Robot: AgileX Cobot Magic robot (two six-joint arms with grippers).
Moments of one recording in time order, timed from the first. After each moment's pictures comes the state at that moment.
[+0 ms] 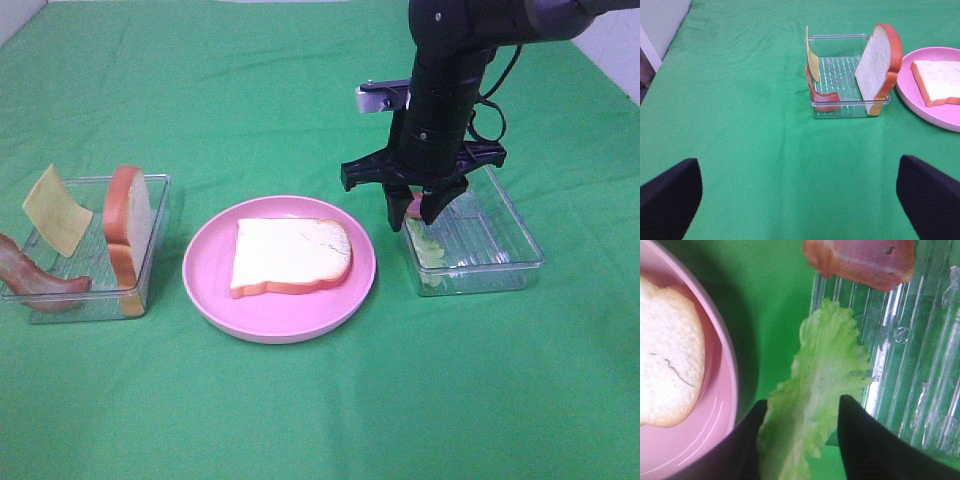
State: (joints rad) left arm 0.10 -0.01 -0.52 -0.07 1.09 0.03; right arm 0.47 2.14 -1.59 -0.08 0.96 0.23
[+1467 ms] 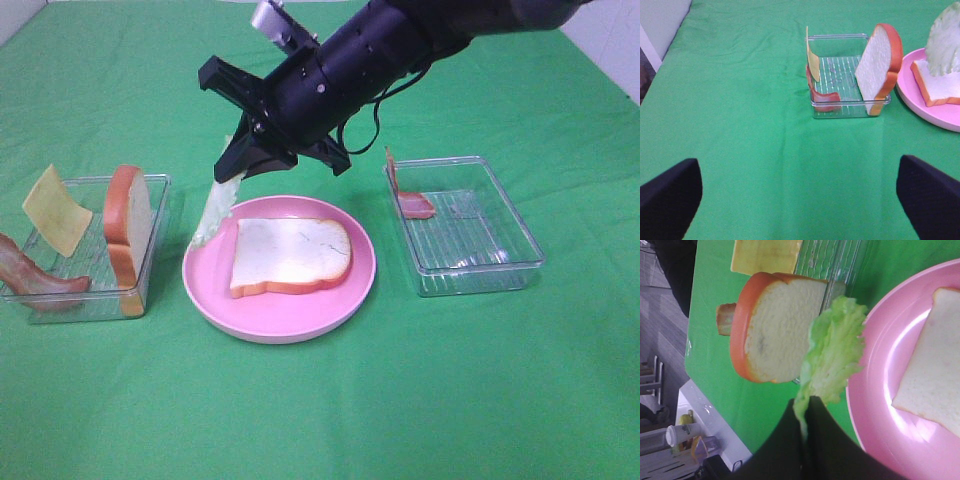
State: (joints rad) left arm 0.10 -0.01 -0.52 -0.07 1.09 0.03; right arm 0.54 2.13 -1.61 0.89 0.81 -0.27
